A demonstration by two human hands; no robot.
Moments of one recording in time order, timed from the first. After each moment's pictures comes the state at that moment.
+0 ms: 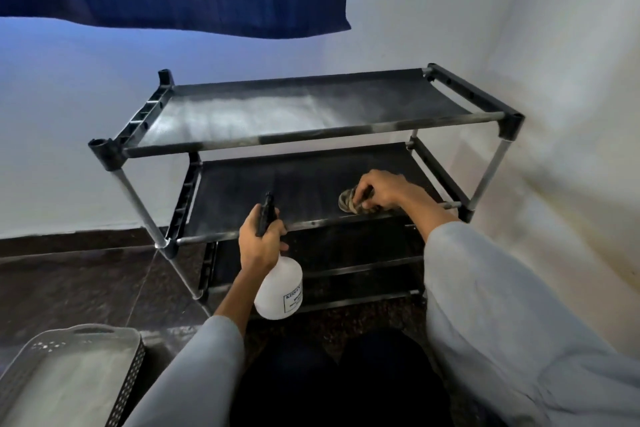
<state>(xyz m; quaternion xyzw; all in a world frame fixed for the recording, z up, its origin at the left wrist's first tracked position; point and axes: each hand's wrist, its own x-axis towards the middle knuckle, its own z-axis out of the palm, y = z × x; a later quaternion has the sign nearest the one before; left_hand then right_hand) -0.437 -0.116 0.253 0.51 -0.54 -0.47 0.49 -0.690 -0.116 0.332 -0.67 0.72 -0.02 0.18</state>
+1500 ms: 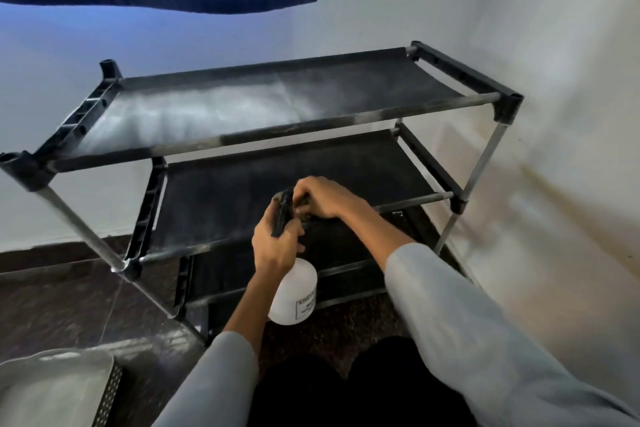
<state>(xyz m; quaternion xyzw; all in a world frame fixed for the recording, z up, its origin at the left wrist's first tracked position) -0.495 -0.108 0.255 0.50 -0.57 -0.50 0.43 -0.633 -0.142 0.295 -0.71 0.66 -0.11 0.21</state>
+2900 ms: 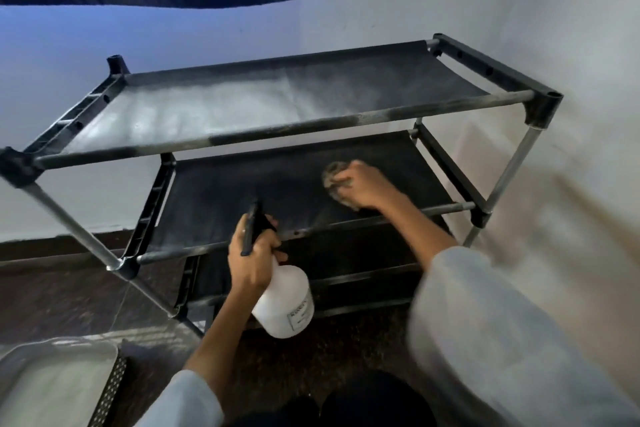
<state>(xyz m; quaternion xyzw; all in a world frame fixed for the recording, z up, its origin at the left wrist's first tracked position) -0.474 -0.108 0.241 0.51 -0.51 -0.49 0.49 -0.707 -0.164 0.273 -0.67 0.72 -0.13 0.14</state>
